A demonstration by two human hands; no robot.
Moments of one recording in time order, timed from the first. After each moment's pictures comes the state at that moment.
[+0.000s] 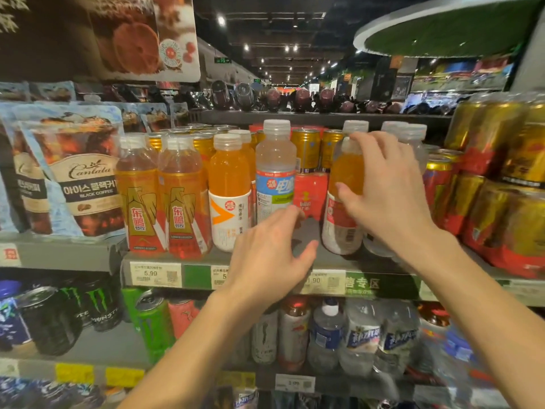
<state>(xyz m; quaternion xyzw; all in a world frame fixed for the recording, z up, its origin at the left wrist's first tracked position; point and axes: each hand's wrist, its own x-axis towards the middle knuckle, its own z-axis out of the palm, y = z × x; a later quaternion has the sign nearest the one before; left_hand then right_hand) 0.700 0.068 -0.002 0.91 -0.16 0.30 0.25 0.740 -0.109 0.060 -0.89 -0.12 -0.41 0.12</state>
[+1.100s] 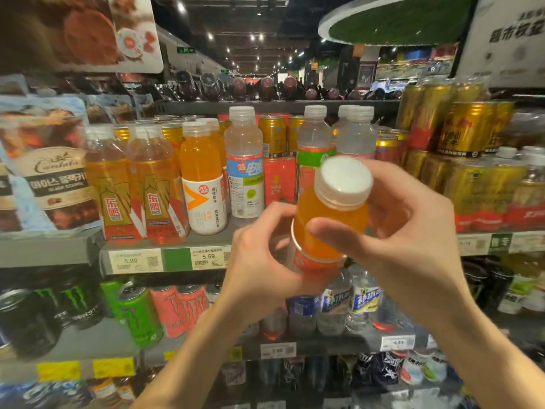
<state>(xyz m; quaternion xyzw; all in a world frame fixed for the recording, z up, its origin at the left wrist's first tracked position) 0.635 0.052 -0.005 0.75 -0.28 0.20 0.57 0.595 -0.111 0.041 -0.72 -0.26 -0.31 0.56</state>
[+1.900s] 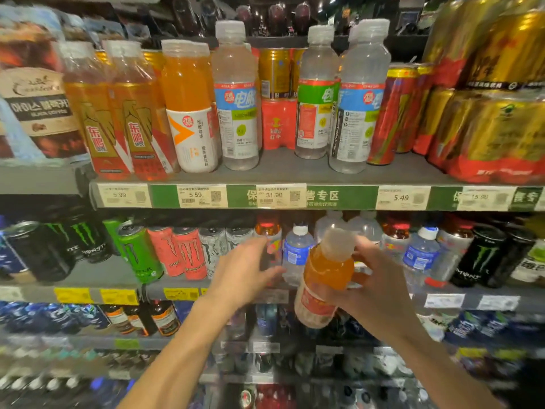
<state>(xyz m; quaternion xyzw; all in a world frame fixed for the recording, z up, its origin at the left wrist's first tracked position) 0.663 0.052 -0.149 0.97 -0.11 0.07 0.21 0.613 -0.168 -0.135 -0.83 -0.13 -0.16 0.52</state>
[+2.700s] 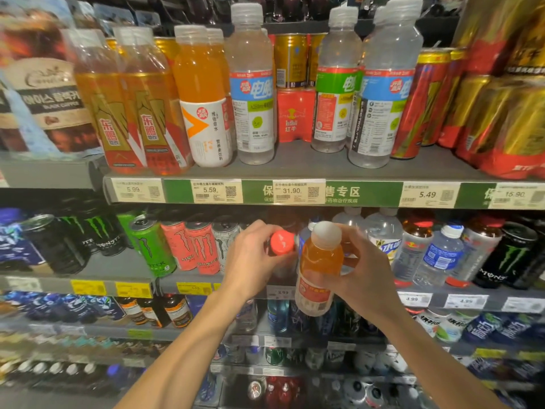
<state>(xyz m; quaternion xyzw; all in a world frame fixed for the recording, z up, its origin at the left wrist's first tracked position) 0.679 0.064 -0.157 0.90 -0.10 0.19 0.37 0.649 -0.141 -0.155 -0.84 -0.15 -0.17 0.49</state>
